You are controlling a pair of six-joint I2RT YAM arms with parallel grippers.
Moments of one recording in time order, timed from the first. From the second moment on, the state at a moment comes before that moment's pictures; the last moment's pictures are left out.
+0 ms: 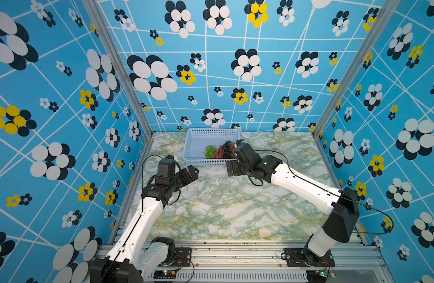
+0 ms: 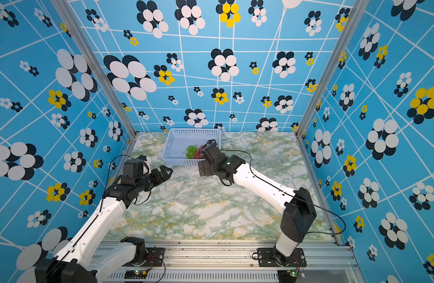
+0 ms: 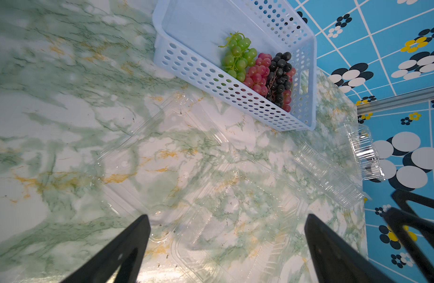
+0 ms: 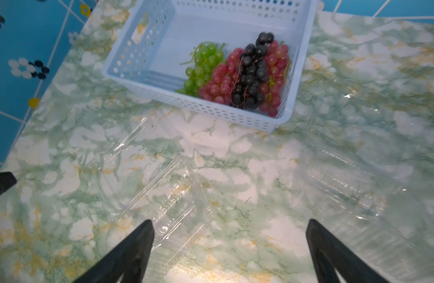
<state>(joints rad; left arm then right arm) -0.14 1.01 0.81 -0.50 0.24 -0.65 0.85 1.74 1.56 -0.73 0.29 0.47</state>
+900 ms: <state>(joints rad) -0.13 0.92 0.73 -0.53 0.30 -0.64 0.88 2.00 1.59 -0.77 0.20 0.60</state>
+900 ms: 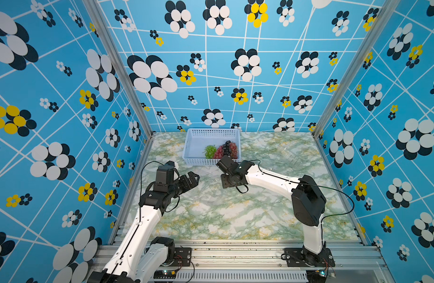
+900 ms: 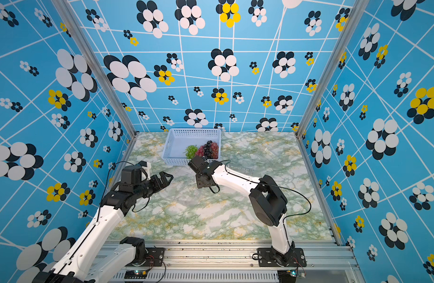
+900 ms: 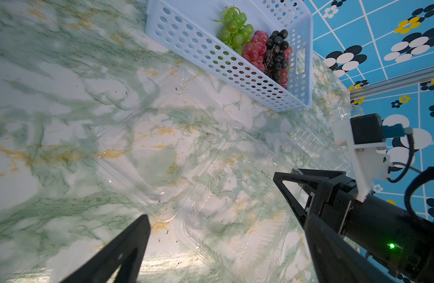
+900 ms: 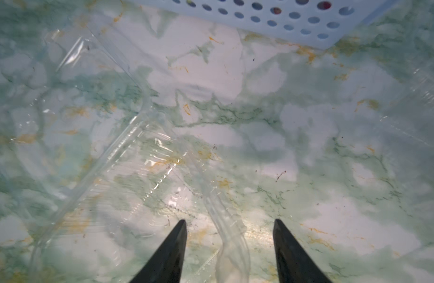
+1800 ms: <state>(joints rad) -0.13 0.93 0.73 -0.53 0.31 -0.64 0.86 2.36 2.06 -0.74 0.15 0.43</state>
